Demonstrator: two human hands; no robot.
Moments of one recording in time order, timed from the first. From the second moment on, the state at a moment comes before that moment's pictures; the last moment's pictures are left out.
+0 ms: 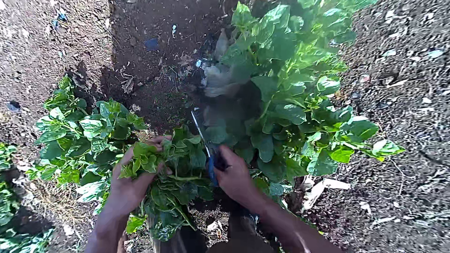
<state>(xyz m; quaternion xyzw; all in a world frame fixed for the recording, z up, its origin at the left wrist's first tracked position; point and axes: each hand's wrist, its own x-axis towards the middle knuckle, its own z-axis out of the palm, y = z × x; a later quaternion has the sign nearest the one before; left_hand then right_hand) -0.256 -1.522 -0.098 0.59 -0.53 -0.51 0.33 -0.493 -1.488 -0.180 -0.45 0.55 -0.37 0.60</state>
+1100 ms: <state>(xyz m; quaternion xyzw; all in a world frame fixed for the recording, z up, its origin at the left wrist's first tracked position) -0.265 -1.660 -0.073 0.58 -0.62 -0.49 0.22 -0.584 -1.452 -0.168 0.14 0.35 -0.24 0.89</state>
